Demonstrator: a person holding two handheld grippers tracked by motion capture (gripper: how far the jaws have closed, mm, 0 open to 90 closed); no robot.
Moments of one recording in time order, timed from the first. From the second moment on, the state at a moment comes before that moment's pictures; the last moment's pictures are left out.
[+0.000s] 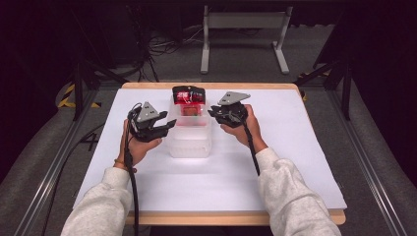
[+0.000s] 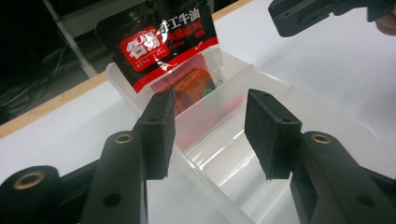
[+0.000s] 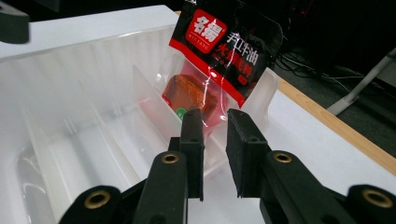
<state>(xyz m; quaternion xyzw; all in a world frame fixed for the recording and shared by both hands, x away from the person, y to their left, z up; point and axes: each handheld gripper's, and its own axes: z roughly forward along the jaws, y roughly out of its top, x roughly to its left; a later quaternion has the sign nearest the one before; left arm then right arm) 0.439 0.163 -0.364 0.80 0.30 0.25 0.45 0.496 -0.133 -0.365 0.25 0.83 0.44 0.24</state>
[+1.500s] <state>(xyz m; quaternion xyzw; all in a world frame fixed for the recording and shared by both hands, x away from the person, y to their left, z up) 0.356 0.180 -0.413 0.84 0.27 0.25 0.39 0.456 -0.208 -0.366 0.24 0.87 0.34 0.28</state>
